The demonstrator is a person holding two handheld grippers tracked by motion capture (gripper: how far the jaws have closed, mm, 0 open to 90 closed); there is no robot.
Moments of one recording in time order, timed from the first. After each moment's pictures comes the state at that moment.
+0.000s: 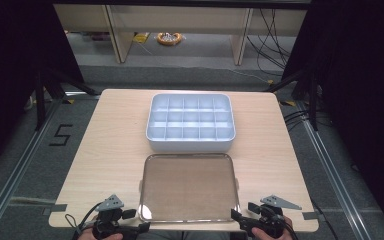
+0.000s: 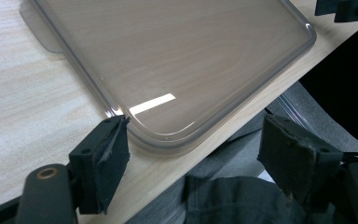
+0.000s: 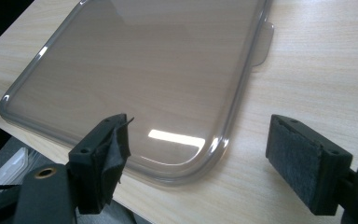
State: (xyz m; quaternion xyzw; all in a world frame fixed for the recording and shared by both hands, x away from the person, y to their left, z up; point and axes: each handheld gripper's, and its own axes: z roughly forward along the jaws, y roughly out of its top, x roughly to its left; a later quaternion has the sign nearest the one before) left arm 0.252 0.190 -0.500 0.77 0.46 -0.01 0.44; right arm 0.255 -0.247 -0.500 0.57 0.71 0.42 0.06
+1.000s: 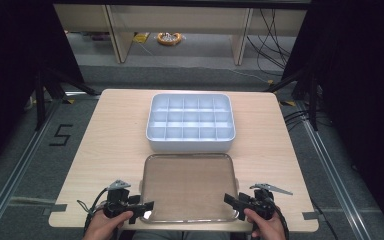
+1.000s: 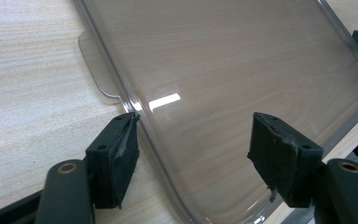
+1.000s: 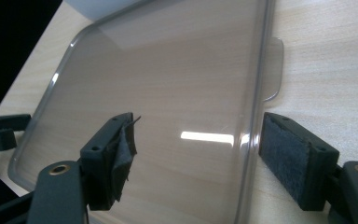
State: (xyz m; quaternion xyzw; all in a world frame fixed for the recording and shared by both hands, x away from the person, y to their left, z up) left arm 0.298 0.179 -0.511 0.74 0.53 0.01 0.41; right arm 0.298 -0.236 -0.515 0.62 0.65 0.45 0.01
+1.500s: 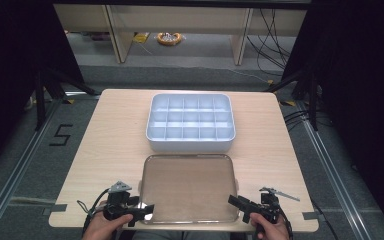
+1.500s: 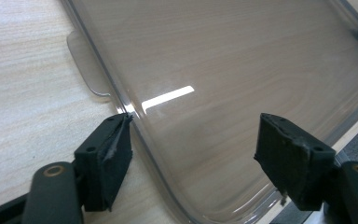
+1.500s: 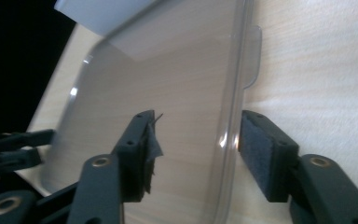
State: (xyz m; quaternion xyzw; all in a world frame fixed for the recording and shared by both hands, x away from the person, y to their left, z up) left arm 0.294 0.182 -0.510 0.77 0.50 0.02 0.39; right arm 0.288 -0.252 -0.521 0.63 0.60 0.48 -0.04
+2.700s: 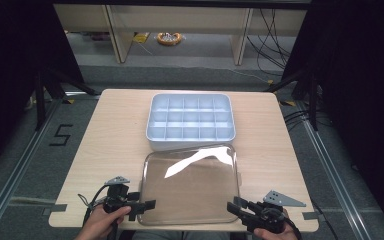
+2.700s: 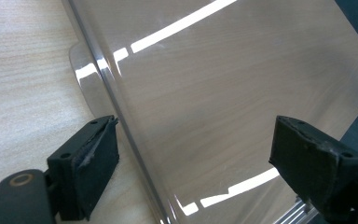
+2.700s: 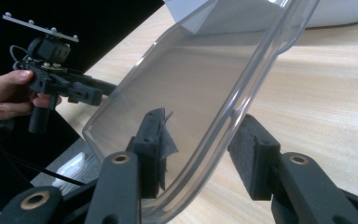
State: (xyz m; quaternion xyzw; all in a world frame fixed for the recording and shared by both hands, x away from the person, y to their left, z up) left arm 0.313 0.186 -0.514 0.74 0.51 -0.04 0.43; right arm 0.259 -0.245 -0.483 0.45 0.70 0.54 0.02
